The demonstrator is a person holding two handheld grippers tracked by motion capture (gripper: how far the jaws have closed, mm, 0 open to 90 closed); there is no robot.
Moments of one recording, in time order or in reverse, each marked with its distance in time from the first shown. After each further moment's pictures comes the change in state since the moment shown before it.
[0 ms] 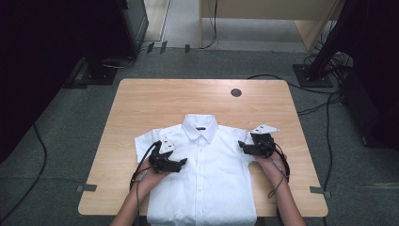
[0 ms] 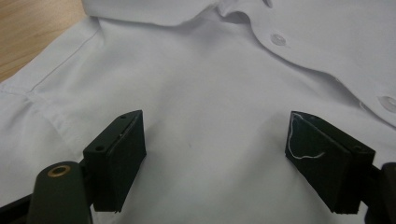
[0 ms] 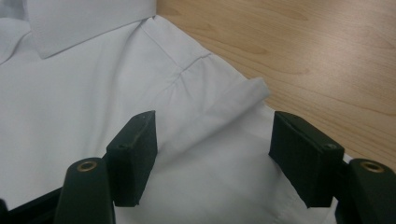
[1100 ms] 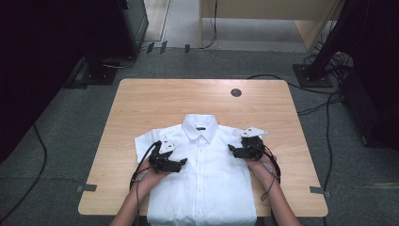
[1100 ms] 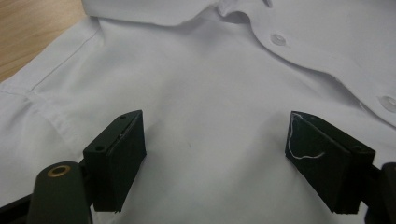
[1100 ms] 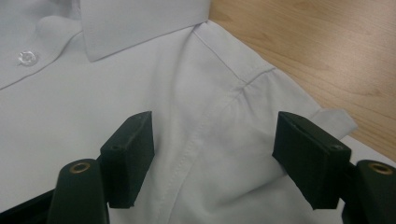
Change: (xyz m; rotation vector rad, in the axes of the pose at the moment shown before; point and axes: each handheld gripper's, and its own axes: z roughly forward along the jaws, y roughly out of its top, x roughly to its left) left arm 0.000 0.000 0.000 0.000 0.000 -0.001; right arm 0.033 0.007 0.013 0.006 0.035 -0.053
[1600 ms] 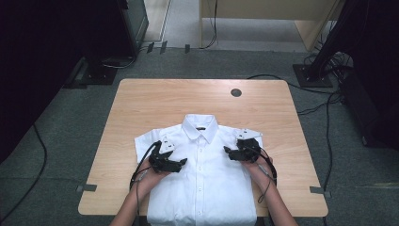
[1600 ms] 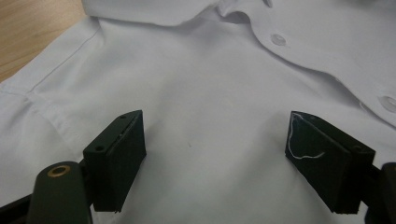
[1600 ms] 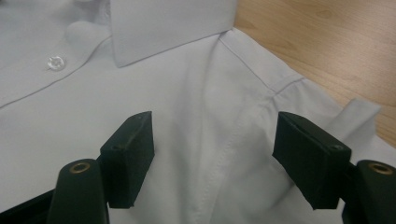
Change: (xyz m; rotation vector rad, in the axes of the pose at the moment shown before) left arm 0.000 0.000 0.000 0.000 0.000 0.000; right arm 0.016 0.003 0.002 -0.010 0.012 -0.017
